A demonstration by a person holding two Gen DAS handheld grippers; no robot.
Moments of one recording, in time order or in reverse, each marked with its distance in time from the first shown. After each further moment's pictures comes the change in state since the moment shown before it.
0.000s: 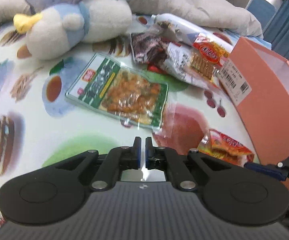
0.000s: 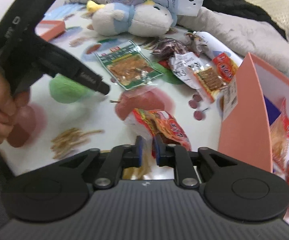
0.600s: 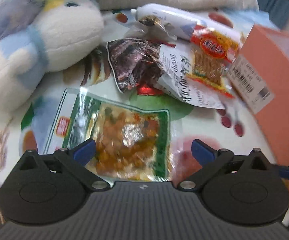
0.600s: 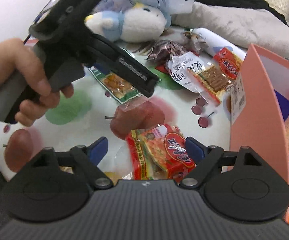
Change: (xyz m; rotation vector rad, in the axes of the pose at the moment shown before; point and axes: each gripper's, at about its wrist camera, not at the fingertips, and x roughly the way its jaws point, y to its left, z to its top) left arm 0.078 -0.021 0.069 0.210 0.103 0.039; right arm 0.037 -0.022 0.013 0.101 -0.007 0.010
